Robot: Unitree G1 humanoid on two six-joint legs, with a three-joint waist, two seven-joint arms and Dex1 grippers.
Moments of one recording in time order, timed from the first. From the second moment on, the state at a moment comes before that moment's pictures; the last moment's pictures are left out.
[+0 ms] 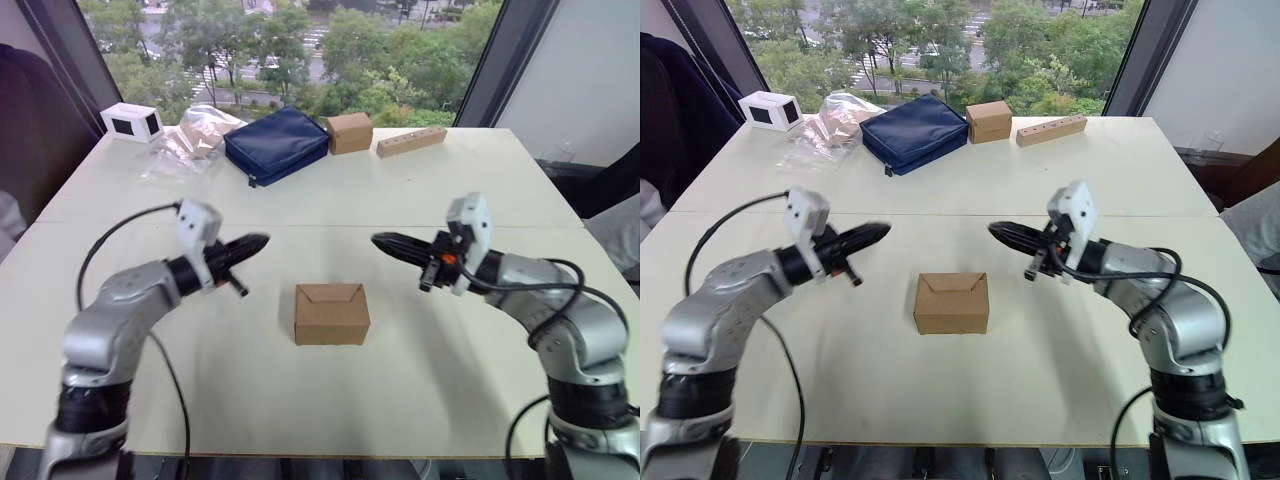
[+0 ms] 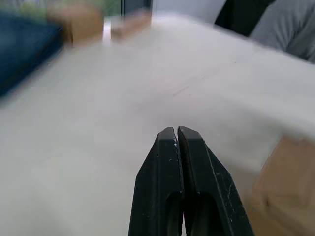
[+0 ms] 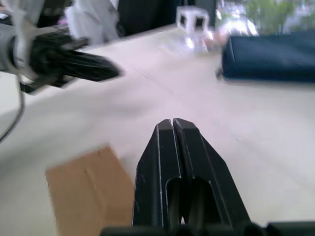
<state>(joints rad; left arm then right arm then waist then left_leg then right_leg) -0.23 0.60 0.22 -0.33 -0.61 0.81 -0.72 -0.30 -0.62 -0.19 -0.41 0.65 0.79 0.81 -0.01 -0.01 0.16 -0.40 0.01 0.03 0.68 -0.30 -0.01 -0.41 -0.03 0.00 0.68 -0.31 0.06</state>
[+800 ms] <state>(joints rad) 0.33 0.80 0.31 -0.55 -0.66 0.75 -0.88 0.13 -0.95 -0.22 -0.46 0.68 0.82 1.02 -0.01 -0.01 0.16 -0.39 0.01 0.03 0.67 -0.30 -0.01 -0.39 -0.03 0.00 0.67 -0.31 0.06</state>
